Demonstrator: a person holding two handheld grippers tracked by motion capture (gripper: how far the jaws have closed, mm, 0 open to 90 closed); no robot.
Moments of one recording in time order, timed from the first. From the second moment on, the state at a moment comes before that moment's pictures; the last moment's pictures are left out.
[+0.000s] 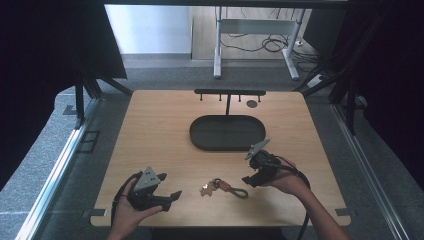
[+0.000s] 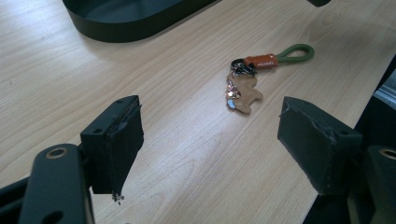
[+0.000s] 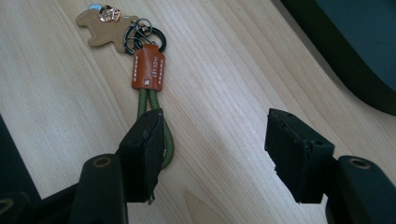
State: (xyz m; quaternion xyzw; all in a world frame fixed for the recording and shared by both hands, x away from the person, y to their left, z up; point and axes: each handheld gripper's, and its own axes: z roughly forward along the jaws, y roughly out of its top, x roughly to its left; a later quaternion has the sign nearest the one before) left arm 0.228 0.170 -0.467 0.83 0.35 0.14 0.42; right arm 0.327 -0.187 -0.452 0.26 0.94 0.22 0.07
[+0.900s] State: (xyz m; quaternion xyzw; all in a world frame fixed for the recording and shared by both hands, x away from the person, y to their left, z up) left arm 0.227 0.172 -0.466 0.83 0.34 0.13 0.42; right arm 0.342 -0.146 -0.471 0.22 0.96 0.18 0.04
